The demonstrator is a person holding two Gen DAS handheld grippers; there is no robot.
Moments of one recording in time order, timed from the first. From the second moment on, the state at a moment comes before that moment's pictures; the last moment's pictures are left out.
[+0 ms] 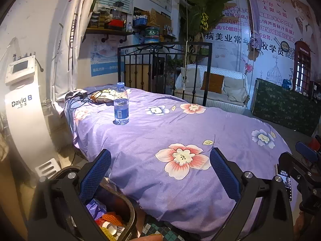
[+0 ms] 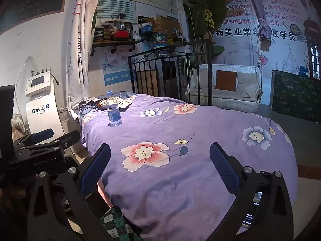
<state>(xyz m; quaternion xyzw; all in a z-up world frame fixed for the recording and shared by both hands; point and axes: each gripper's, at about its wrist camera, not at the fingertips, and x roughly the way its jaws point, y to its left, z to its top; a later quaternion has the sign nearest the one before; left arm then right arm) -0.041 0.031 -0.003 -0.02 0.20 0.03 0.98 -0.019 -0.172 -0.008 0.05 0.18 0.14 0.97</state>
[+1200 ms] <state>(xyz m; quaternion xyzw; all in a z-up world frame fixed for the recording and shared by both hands) -0.046 0.027 -0.005 -0.01 0.20 0.04 0.98 -0.017 -0.174 -0.011 0.05 0.19 0.14 0.97</state>
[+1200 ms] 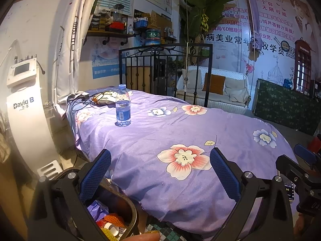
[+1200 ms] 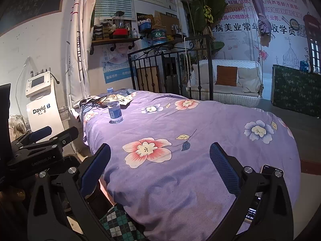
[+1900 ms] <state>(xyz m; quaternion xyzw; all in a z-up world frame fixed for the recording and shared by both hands) -0.046 0.031 -0.007 -0.02 0.20 0.04 0.98 -0.015 -0.173 -0.013 0.05 0.20 0.14 0.97</state>
